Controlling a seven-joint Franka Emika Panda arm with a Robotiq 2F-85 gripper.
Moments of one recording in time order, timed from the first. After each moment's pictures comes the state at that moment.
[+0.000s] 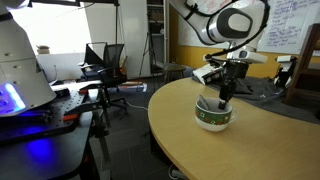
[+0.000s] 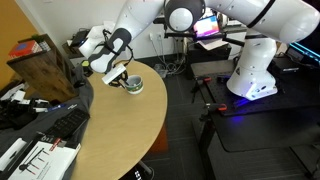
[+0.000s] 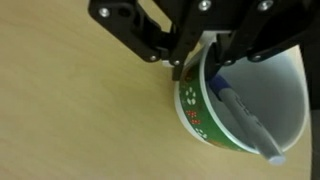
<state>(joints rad) -0.10 1.13 -0.23 -1.14 0.05 1.98 0.81</state>
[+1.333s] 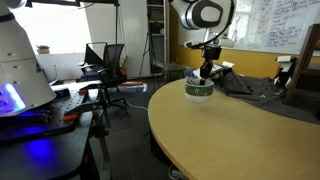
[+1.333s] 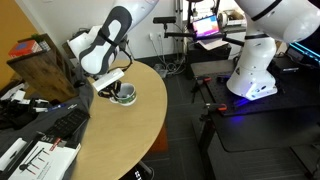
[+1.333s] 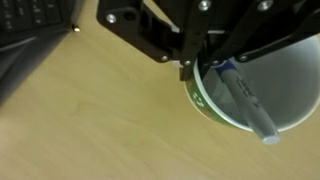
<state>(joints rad) -0.01 0.87 -0.10 -1.49 0.18 2.21 0.72</state>
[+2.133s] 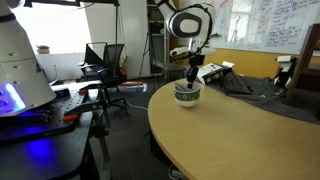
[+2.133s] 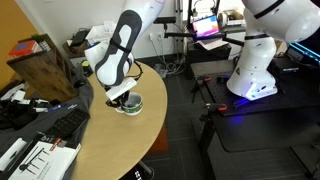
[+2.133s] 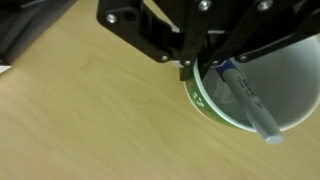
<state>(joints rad) 0.04 0.78 -0.07 -1.76 0.27 2.47 0.61</state>
